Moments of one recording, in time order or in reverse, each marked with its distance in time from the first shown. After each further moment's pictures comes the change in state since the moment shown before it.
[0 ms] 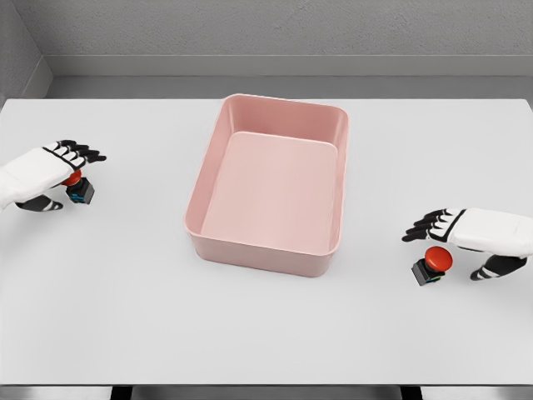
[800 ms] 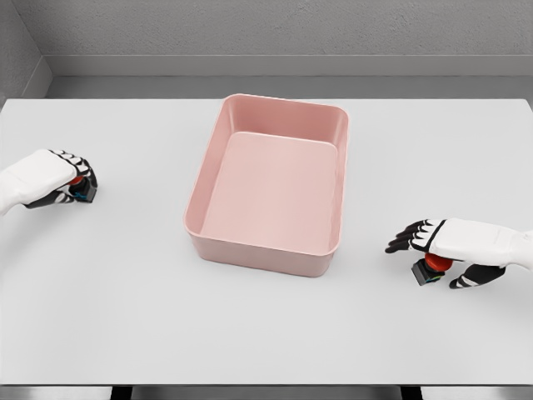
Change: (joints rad) left arm 0.002 0.004 -0.019 -0.023 0.007 0.000 0.011; right arm 0.023 0.055 0.005 -0.009 0.002 0.000 0.005
